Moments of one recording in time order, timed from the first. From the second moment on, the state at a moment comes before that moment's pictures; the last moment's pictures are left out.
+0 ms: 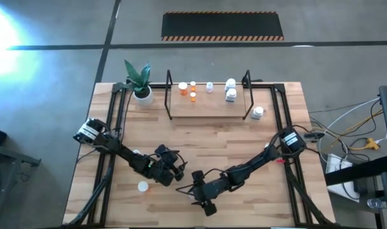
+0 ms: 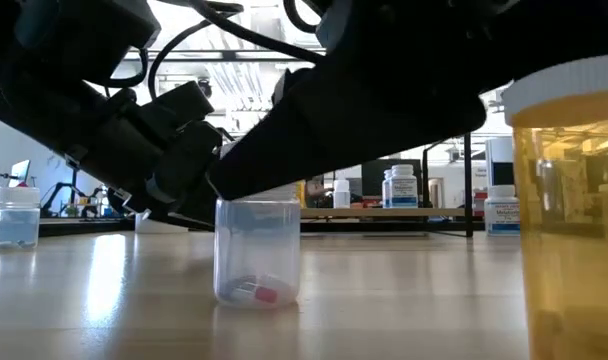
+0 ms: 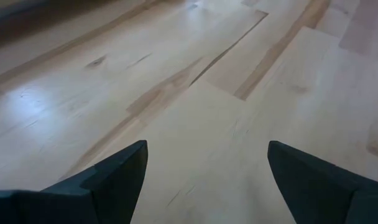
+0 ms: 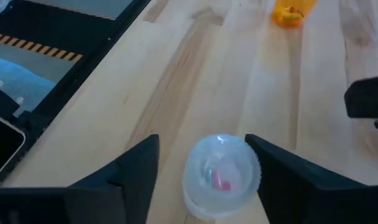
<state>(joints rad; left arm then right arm) -0.49 1.82 0.71 0.26 -0.85 -0.86 0.49 2.11 1.24 0.25 0.10 0.05</state>
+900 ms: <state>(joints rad) -0.49 1.82 0.71 0.28 -0.85 -0.86 0.11 1.39 0.82 -0.06 0.44 0.01</state>
